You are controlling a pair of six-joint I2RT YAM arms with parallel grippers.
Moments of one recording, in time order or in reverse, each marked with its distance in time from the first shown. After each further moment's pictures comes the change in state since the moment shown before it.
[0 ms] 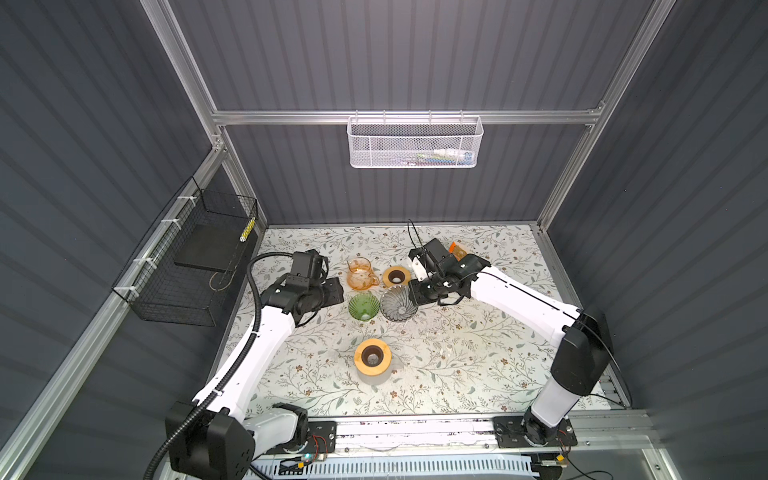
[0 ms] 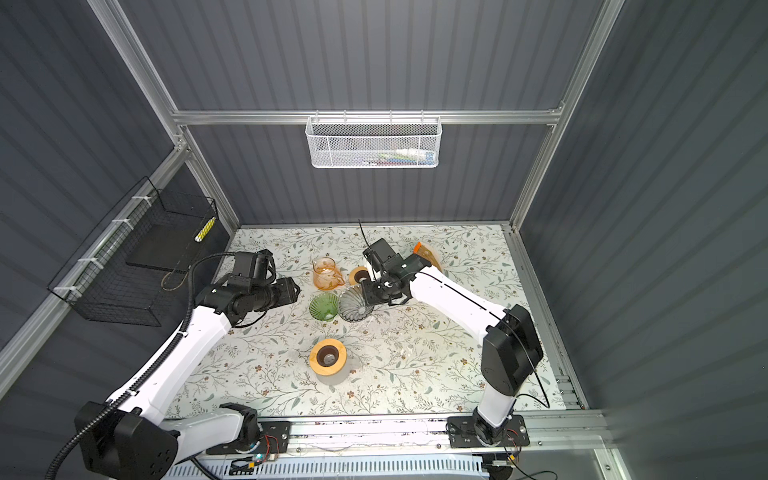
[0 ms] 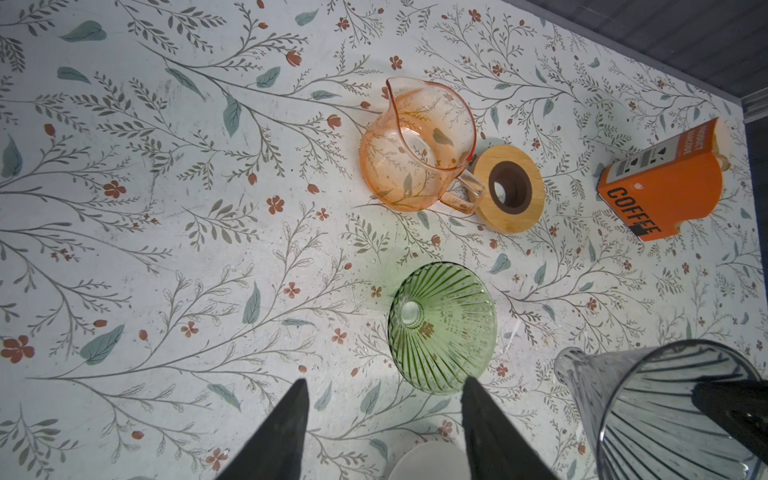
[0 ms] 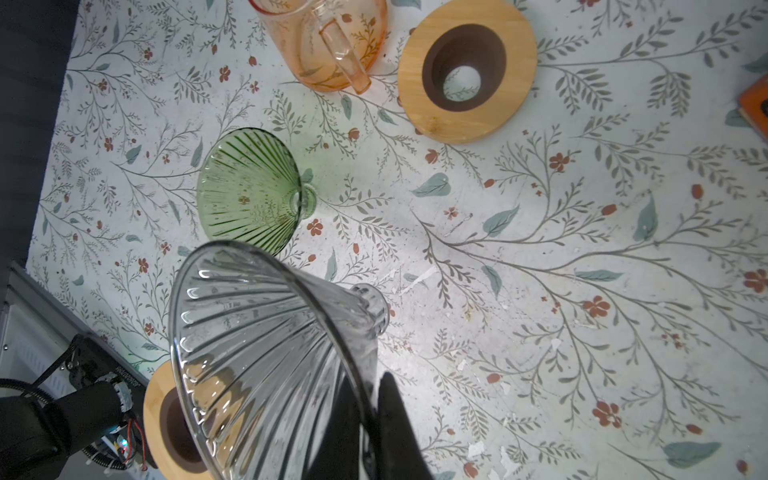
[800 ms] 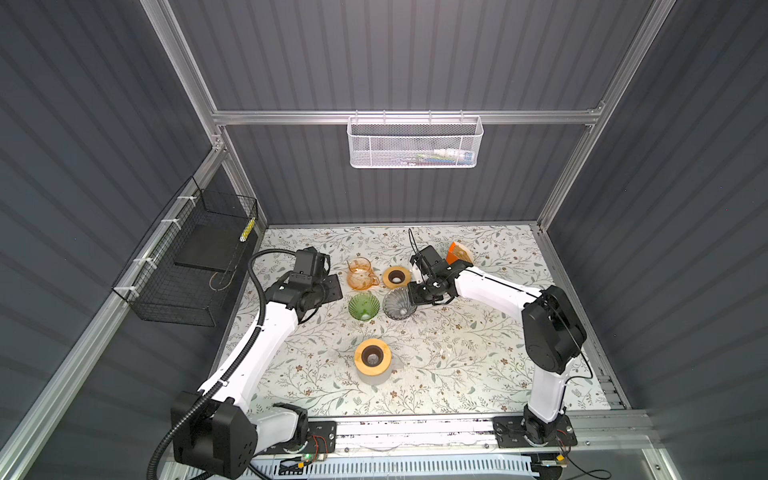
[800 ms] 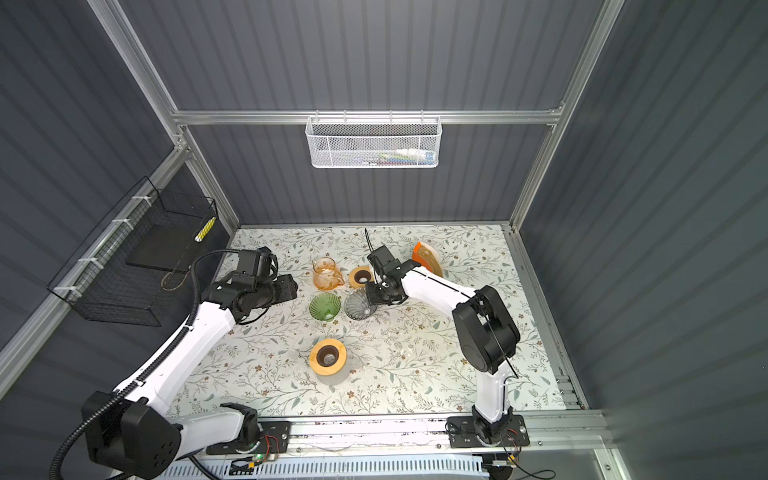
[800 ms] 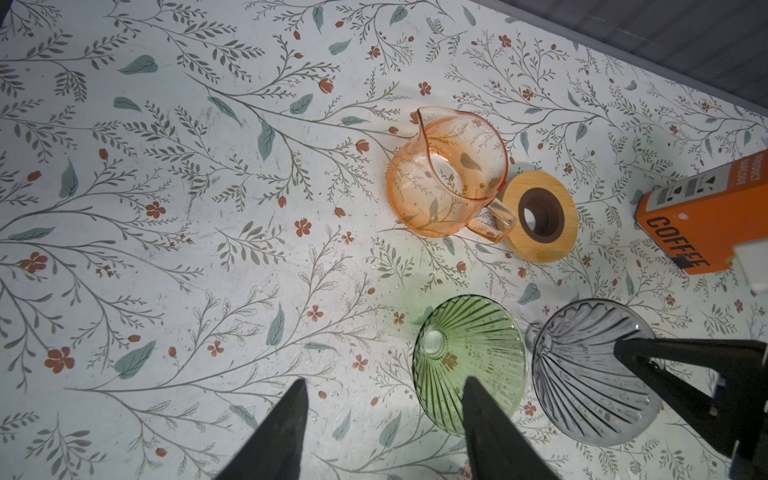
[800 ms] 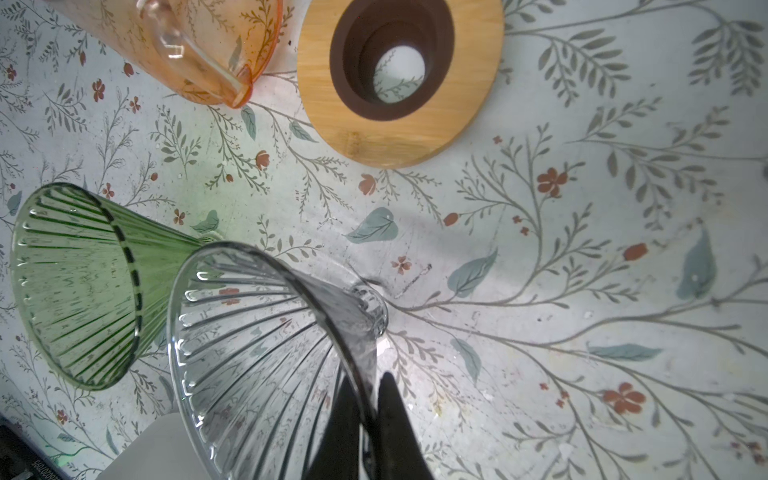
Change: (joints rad) left arm 0.000 0.041 0.000 0.054 -0.104 -0.001; right arm -0.099 0.197 -0.075 0.188 -0.002 0.008
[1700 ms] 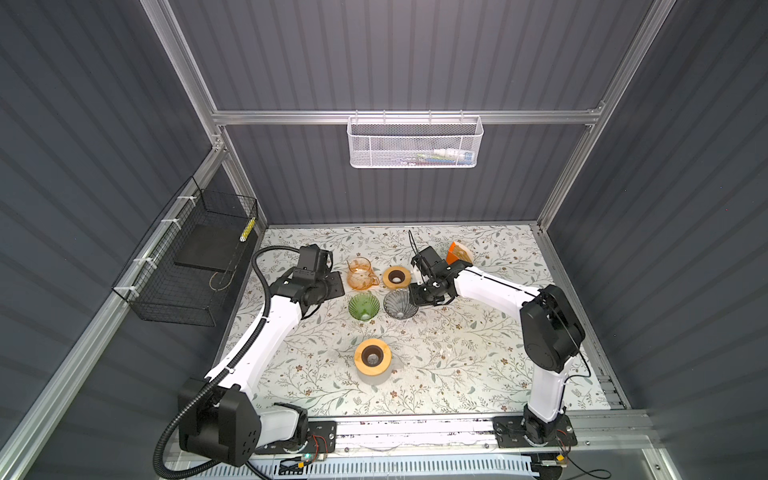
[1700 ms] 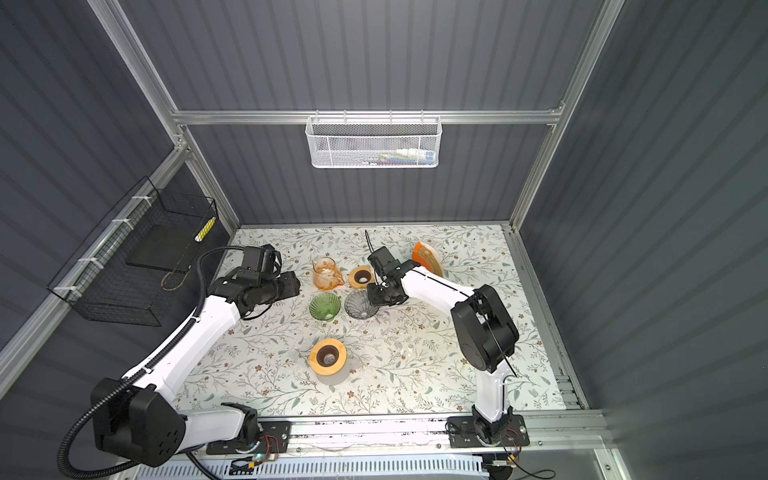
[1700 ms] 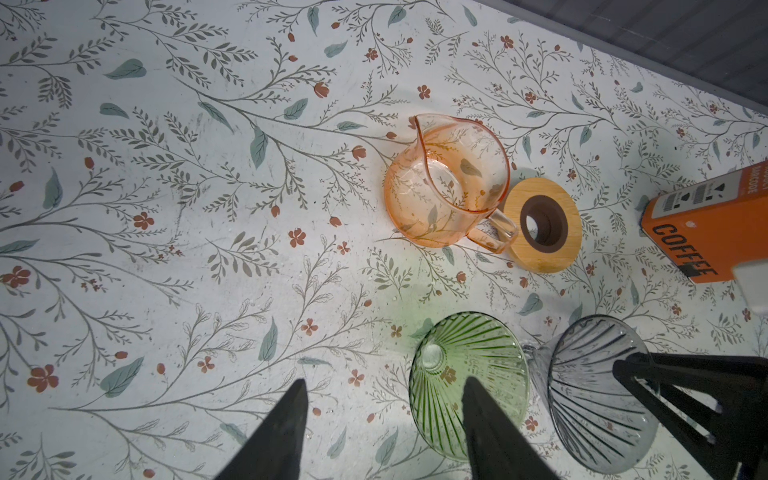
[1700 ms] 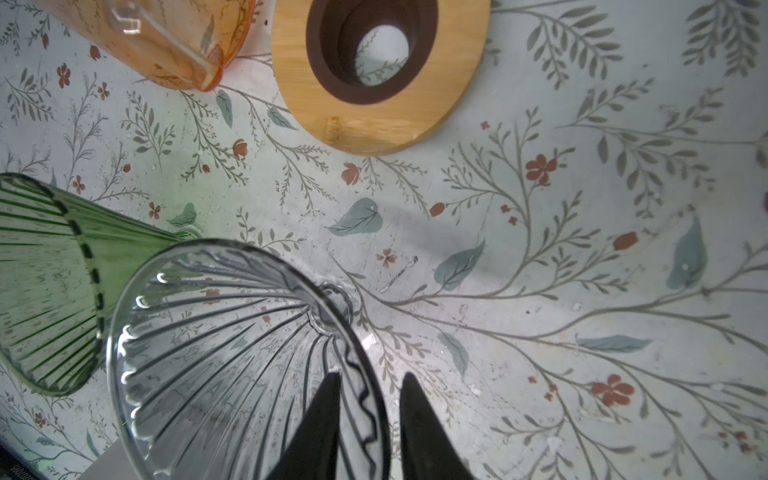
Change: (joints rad) left arm 0.000 0.057 0.022 0.029 0.000 0.000; right arm -0.004 0.025 0.000 -0.001 0.005 -0.008
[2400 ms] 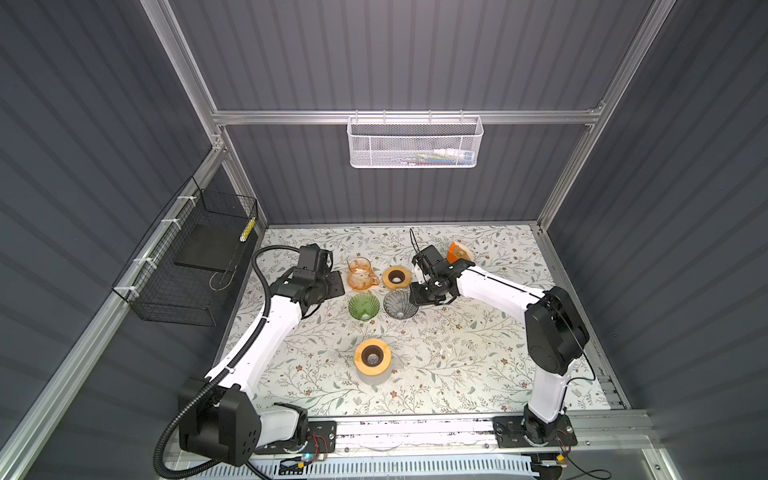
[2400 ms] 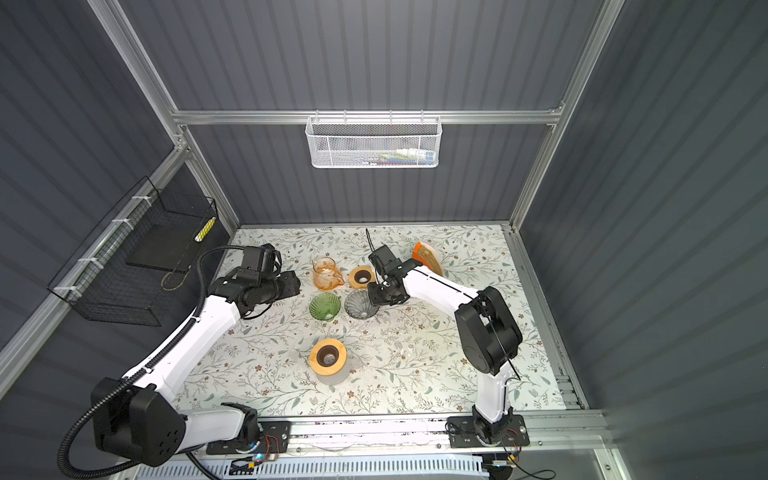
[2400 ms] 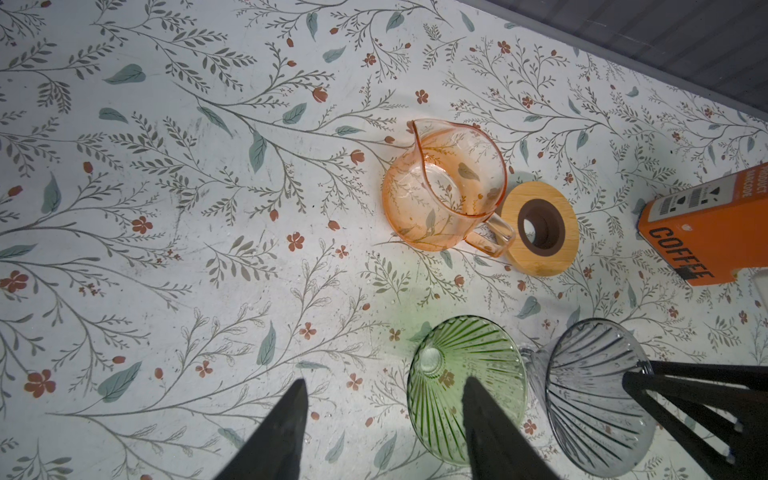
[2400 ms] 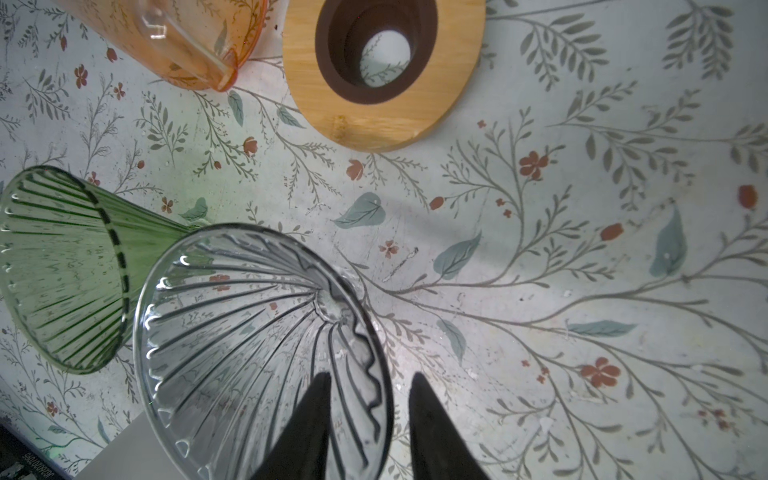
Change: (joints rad) left arm 0.000 0.001 0.000 0.011 0.000 0.000; right arm 0.000 -0.032 0.001 -0.021 -0.003 0.000
